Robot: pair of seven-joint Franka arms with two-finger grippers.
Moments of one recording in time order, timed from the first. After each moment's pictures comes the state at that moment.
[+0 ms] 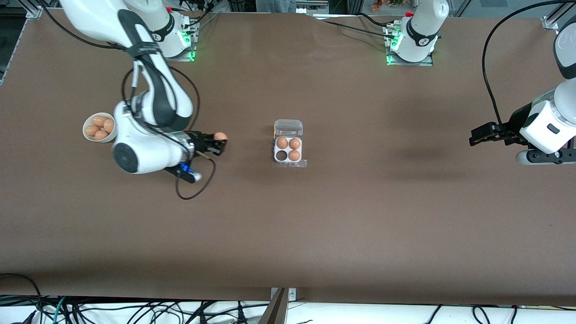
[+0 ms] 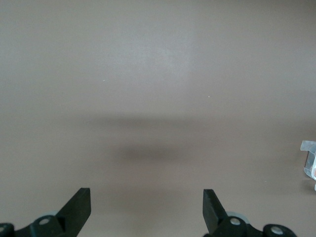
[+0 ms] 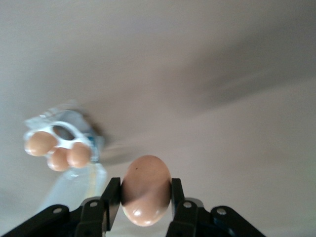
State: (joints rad) left arm 0.03 0.16 -0.03 -1.59 -0.05 1.66 -0.06; right arm 0.36 0.56 0.03 -1.60 0.51 1.80 0.65
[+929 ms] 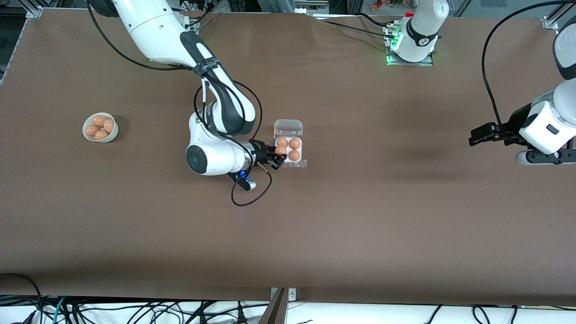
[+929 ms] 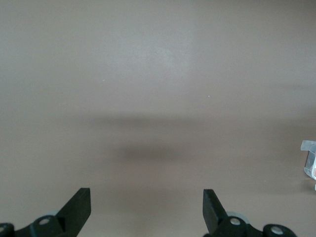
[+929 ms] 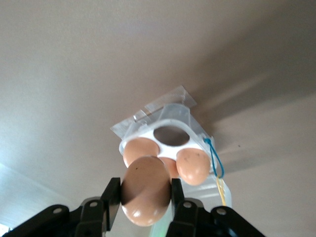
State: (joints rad) left arm 0.03 0.16 -0.03 -1.59 -0.05 1.66 -0.06; right arm 0.53 0.78 0.03 -1.41 0.72 2.05 0.83
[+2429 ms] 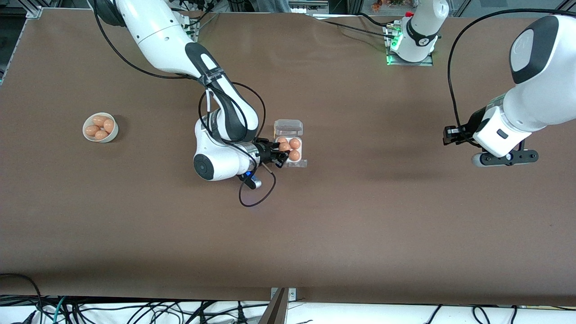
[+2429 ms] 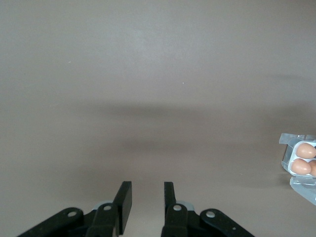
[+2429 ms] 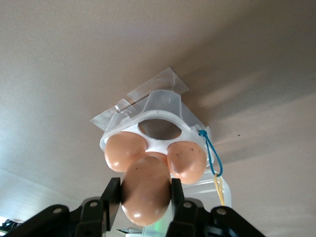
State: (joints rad) left arm 0.02 0.19 -0.15 -1.59 -0.05 1.64 -0.23; right arm 0.53 0.83 0.03 -1.38 0.77 1.97 0.83
